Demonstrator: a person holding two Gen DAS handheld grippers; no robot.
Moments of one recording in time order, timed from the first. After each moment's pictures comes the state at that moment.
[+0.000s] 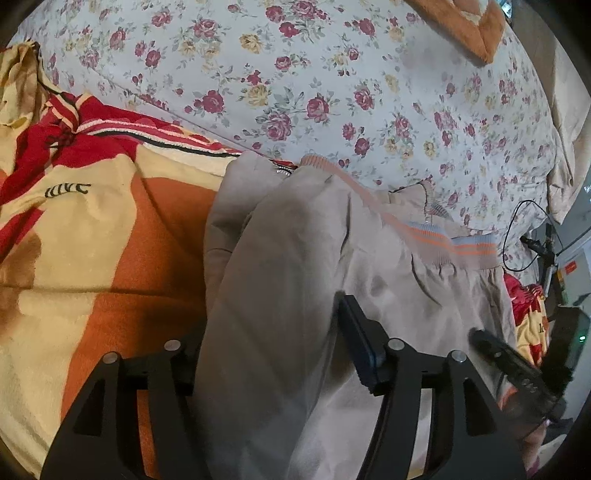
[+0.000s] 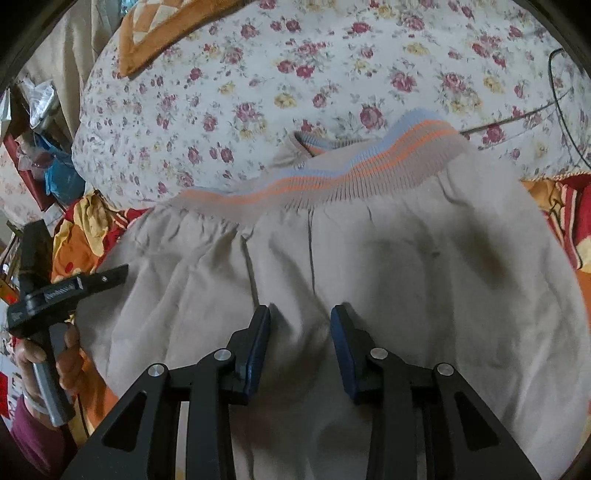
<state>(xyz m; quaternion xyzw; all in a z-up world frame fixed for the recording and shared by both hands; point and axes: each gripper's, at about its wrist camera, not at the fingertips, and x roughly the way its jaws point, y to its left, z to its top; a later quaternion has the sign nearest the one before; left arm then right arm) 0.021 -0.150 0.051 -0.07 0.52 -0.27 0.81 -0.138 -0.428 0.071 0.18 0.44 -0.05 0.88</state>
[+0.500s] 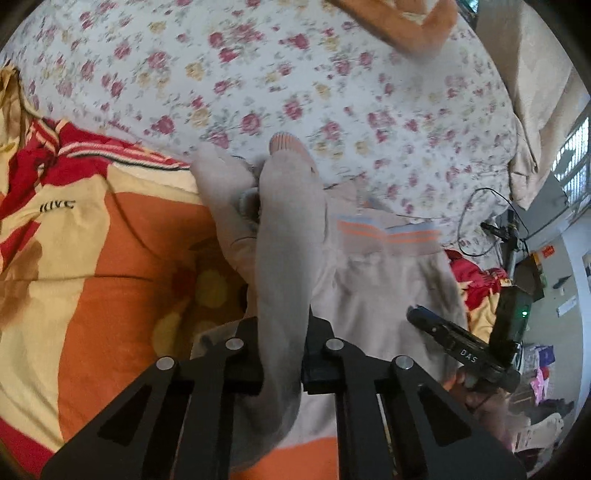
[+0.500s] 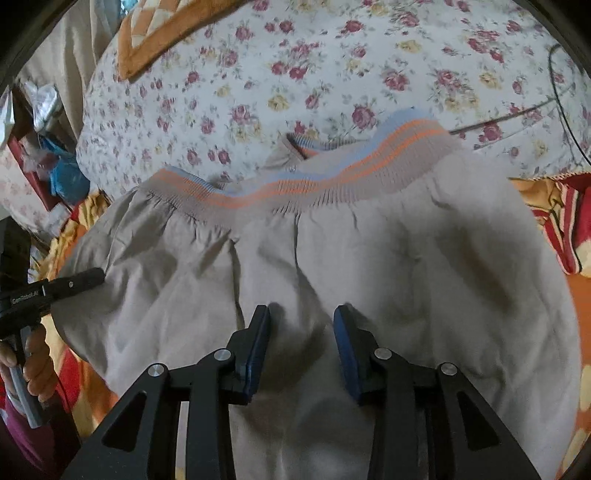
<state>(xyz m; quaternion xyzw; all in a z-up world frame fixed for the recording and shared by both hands) -0.013 -0.162 0.113 -0.08 0.51 -0.32 0.79 -0.145 -0.446 0.072 0.20 0.44 -0.04 0.87</state>
